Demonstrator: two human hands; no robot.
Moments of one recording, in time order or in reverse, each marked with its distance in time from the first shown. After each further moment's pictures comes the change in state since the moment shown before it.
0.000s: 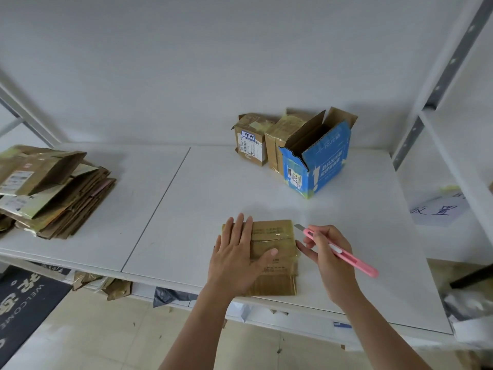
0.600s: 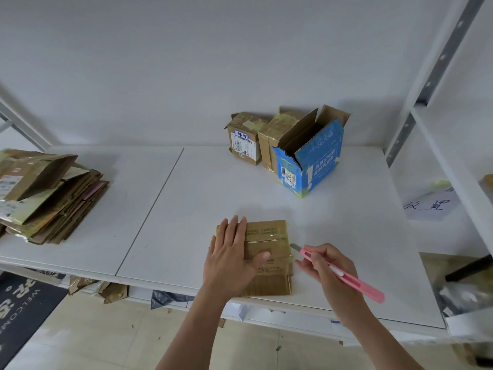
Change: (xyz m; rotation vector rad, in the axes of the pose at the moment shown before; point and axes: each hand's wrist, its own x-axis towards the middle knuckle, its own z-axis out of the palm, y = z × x) left_hand -0.001 0.000 0.001 -0.013 0.018 -0.004; right_hand -0.025 0.012 -0.028 -0.106 -0.116 0.027
